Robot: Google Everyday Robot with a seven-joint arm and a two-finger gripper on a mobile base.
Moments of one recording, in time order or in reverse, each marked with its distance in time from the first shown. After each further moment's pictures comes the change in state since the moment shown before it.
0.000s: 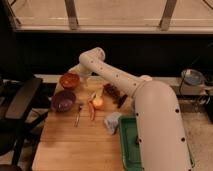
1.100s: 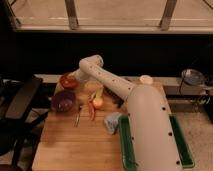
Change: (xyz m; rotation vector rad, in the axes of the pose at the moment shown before) arm -0.010 0.014 0.058 0.014 -0.076 0.052
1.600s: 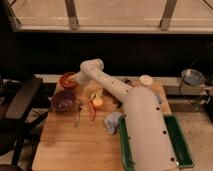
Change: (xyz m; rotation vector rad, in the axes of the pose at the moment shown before) arm 0.002 0.010 0.028 0.015 -0.043 0.057
